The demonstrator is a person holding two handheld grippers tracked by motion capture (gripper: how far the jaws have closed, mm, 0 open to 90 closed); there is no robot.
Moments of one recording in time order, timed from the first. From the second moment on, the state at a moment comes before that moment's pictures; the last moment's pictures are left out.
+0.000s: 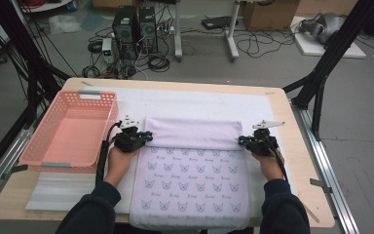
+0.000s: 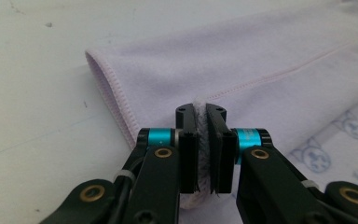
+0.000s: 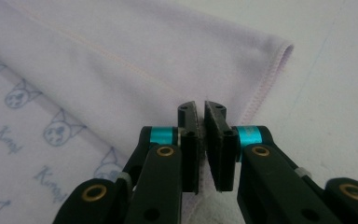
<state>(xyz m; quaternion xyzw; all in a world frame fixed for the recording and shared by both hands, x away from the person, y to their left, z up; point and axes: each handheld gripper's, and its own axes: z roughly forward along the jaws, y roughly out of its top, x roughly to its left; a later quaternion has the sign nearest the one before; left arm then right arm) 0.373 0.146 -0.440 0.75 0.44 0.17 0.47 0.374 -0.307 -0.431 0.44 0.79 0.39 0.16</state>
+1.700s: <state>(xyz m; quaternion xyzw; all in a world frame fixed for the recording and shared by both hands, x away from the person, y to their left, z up) 0.233 0.189 -0.428 0.80 0.32 0.11 0.50 0.213 -0.328 -0.417 0.32 0.81 0.47 0.14</state>
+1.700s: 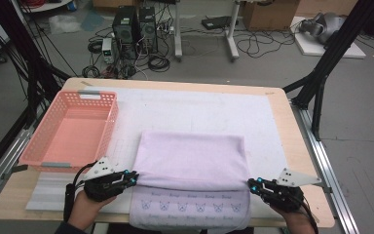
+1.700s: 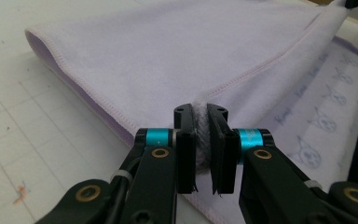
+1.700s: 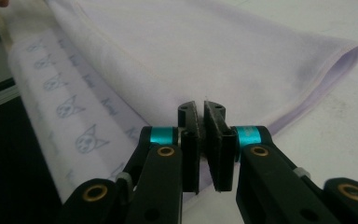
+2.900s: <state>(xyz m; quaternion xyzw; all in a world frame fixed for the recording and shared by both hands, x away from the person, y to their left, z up) 0.382 0.154 -0.442 0.76 0.48 0.16 0.42 0.348 -0.304 -0.447 0.49 0.77 0.36 0.19</state>
